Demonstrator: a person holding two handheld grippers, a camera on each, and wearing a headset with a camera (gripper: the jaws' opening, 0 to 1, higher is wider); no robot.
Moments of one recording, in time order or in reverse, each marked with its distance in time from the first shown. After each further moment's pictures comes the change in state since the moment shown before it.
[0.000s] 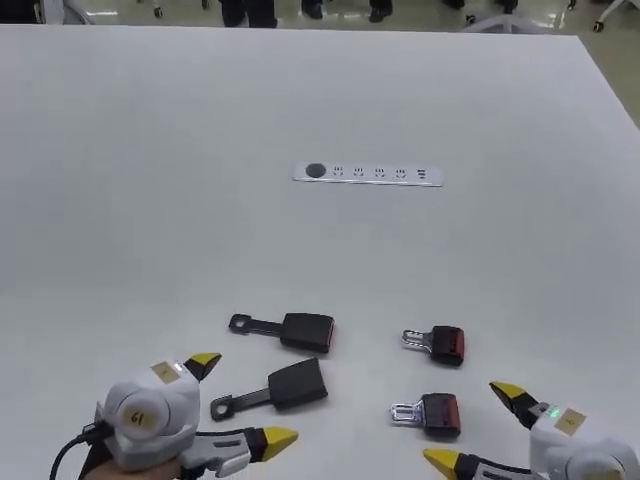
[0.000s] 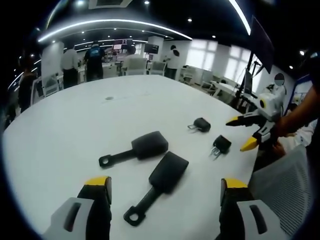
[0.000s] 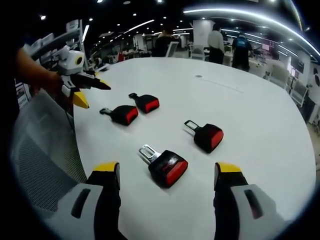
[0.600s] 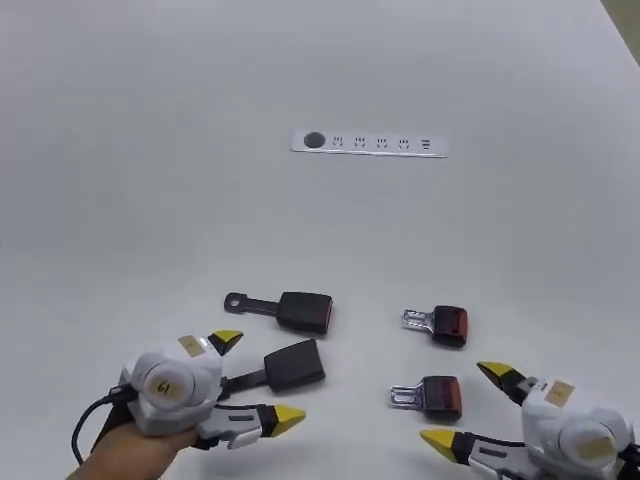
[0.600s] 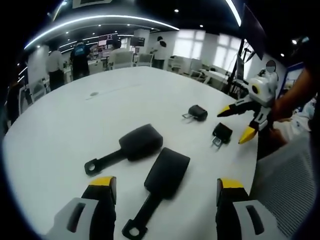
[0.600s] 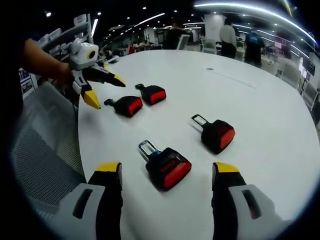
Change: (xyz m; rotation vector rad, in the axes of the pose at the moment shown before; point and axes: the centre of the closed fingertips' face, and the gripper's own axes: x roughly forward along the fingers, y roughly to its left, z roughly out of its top) left arm 0.040 0.000 -0.012 0.097 0.090 -0.079; right arm 0.025 0.001 -0.009 -0.050 0.066 0.109
